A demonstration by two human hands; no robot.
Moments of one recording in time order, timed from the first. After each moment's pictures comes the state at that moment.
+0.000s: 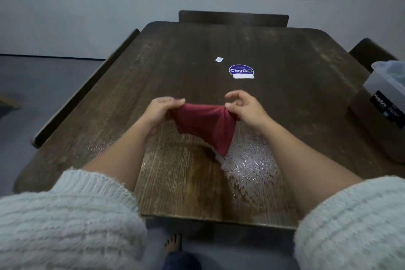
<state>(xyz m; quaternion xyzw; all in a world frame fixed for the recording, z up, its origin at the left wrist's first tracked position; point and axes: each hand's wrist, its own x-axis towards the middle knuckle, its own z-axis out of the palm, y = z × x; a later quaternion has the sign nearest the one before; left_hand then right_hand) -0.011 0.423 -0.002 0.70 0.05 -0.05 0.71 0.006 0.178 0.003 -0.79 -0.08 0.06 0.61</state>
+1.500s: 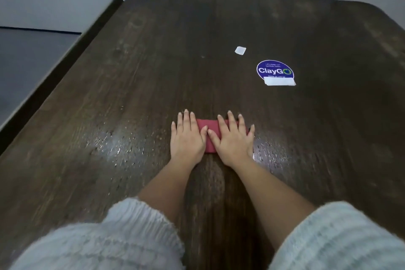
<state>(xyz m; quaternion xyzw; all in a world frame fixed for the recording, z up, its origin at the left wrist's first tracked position) 0.205 0.416 -0.178 0.99 0.04 -0.02 0.11 0.212 0.287 -0.171 -1.00 -0.04 0.05 0.07</state>
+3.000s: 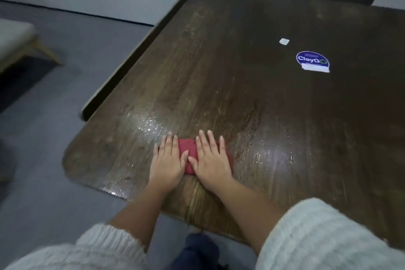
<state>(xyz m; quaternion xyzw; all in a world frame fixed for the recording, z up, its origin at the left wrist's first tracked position) -0.083 0.539 -0.170 0.98 0.13 -0.04 0.13 -0.042 0.405 -0.159 -0.96 -0.26 0.06 0.01</state>
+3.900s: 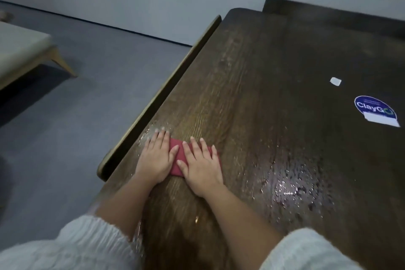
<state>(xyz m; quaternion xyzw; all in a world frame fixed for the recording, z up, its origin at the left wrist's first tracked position) 0.063 0.752 -0.179 0.98 0.15 -0.02 0.11 0.089 0.598 -0.163 -0.94 -0.32 0.10 0.08</state>
